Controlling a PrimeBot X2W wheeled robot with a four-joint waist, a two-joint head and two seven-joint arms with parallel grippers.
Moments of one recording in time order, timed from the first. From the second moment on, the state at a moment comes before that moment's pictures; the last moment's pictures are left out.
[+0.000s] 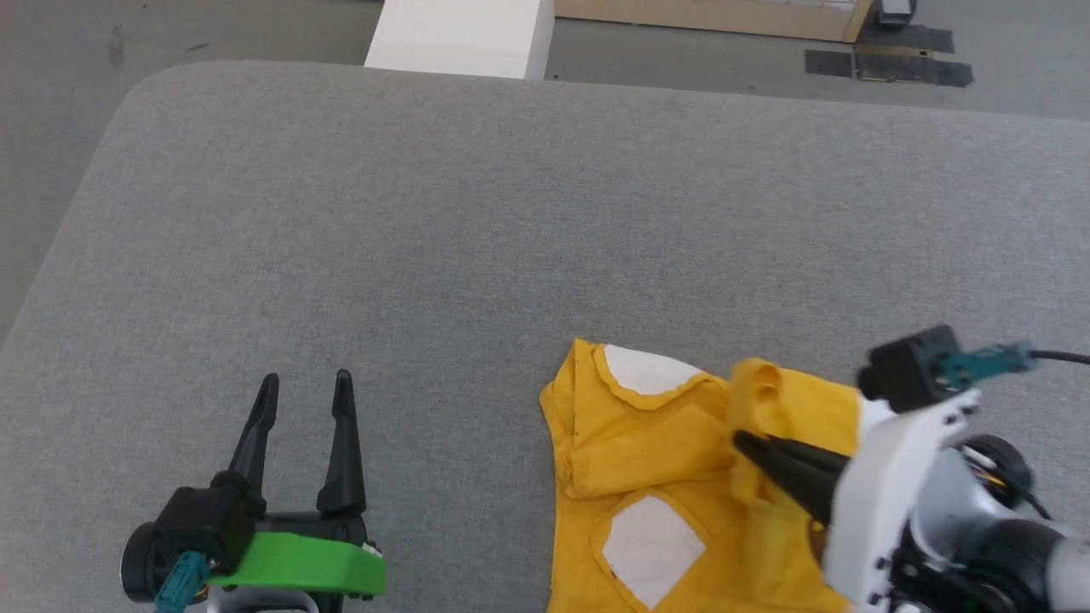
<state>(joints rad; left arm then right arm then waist) 0.06 0.24 -0.21 -0.14 -0.36 0.15 -0.26 -0.02 -0.09 0.07 -0.46 0.56 0.13 1.08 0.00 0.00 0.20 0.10</state>
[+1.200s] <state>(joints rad) 0.05 0.17 -0.20 -0.11 -0.35 0.11 -0.26 -0.14 -0.15 0.06 -0.20 0.36 0.13 0.69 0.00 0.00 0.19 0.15</state>
